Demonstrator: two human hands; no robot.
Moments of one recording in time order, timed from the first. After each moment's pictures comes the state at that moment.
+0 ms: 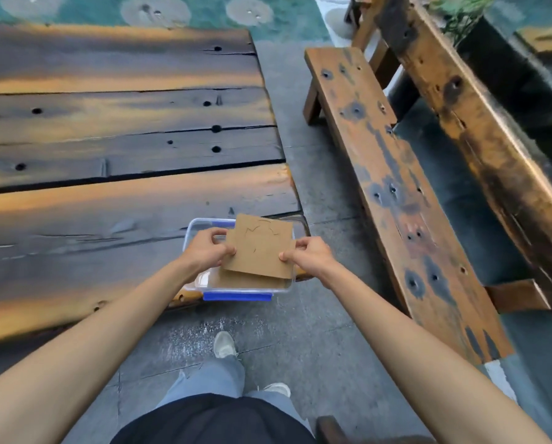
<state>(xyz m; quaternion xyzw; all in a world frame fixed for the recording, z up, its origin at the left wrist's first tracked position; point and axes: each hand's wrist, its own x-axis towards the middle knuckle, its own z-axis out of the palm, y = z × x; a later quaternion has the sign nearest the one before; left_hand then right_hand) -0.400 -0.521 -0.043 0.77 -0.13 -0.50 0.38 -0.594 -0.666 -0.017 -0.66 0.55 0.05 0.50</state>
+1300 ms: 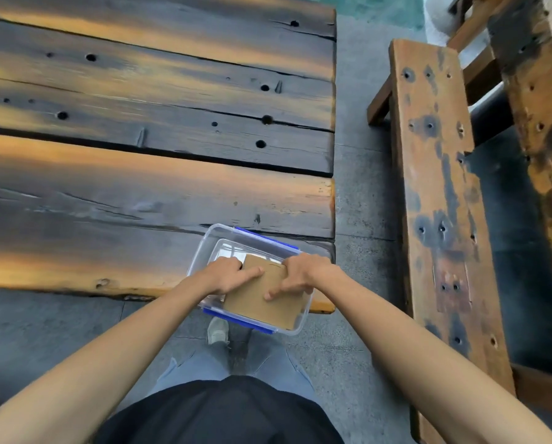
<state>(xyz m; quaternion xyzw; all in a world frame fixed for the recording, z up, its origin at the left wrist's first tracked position) -0.393 -0.537 -0.092 0.82 -0.27 -0.50 0.09 -0.490 -0.711 -0.052 -0.83 0.19 0.50 0.17</state>
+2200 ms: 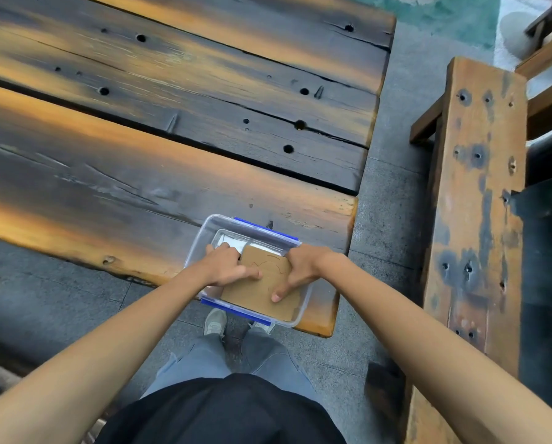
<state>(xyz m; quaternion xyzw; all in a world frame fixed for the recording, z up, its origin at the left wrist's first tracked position) -0.375 -0.547 -0.088 0.86 -0.23 -0.45 0.10 -0.439 -0.752 -0.066 -0.84 0.01 0.52 0.17</state>
